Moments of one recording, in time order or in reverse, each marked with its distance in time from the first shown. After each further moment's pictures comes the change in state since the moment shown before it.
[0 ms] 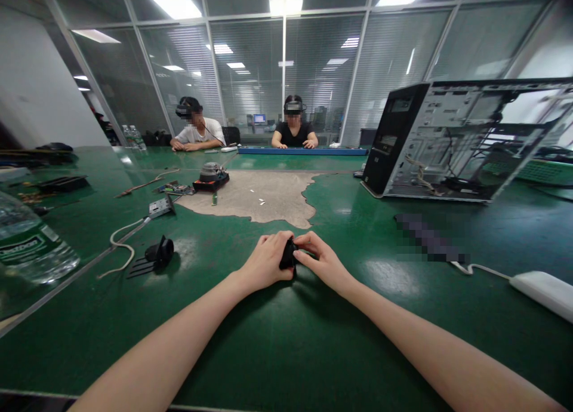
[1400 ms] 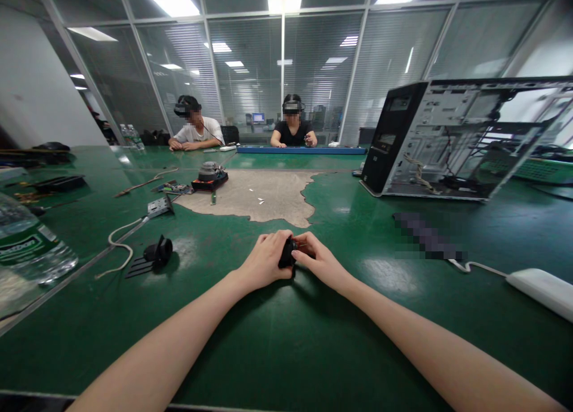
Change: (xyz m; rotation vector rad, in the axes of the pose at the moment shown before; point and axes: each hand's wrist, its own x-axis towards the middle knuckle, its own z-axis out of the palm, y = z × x) left_hand 0.000 0.000 -0.001 0.008 -0.006 0.002; right_hand 0.000 0.002 0.000 -0.041 -0.040 0.053
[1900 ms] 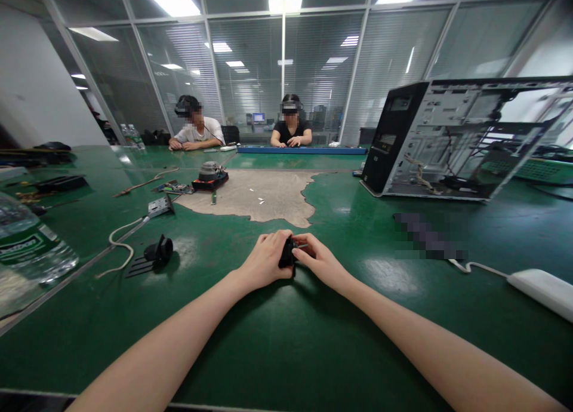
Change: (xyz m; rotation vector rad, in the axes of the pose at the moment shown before) left_hand 0.000 0.000 0.000 -0.003 -0.006 -0.009; right_hand 0.002 0.002 0.000 0.010 0.017 0.030
